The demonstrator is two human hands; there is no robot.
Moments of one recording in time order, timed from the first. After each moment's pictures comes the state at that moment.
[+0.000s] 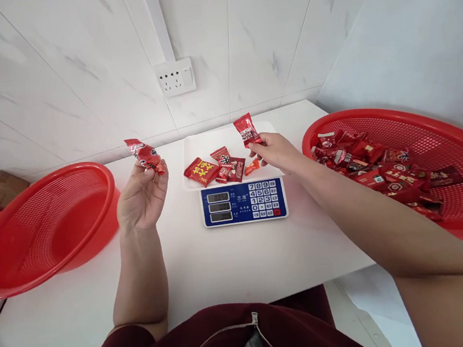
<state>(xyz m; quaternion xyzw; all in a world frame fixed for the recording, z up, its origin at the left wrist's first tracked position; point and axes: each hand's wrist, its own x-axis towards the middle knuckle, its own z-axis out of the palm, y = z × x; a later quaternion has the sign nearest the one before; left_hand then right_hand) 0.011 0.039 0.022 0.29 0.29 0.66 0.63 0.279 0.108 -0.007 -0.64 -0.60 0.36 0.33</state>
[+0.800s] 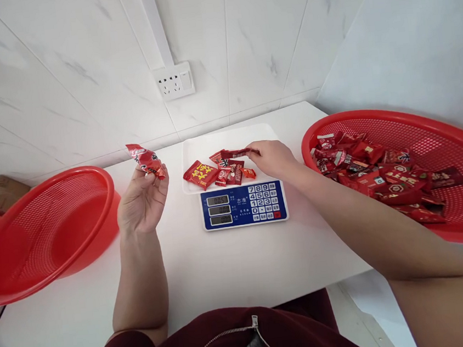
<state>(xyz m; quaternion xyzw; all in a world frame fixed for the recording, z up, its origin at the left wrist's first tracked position) 0.011 0.040 0.021 0.29 0.30 0.65 0.63 0.281 0.112 -0.018 -0.63 -0.73 0.13 0.20</state>
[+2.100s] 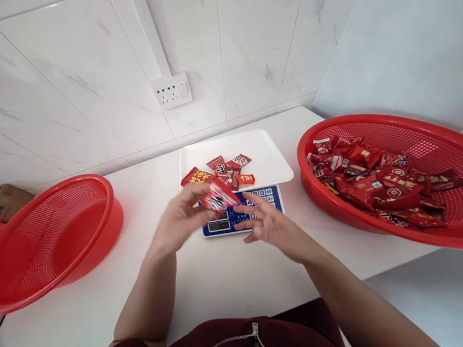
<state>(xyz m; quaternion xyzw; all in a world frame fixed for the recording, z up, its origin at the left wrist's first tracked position) 0.055 0.019 -0.003 0.63 0.34 0.44 0.54 0.274 -0.017 -0.063 -0.37 -0.51 0.66 0.42</state>
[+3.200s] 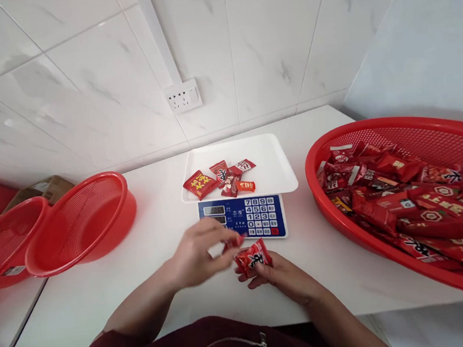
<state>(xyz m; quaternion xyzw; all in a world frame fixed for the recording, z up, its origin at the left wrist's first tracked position) 0.098 -0.018 -0.008 0.86 0.37 0.32 0.13 0.295 -0.048 -0.121 -0.26 -0.38 0.83 0.30</state>
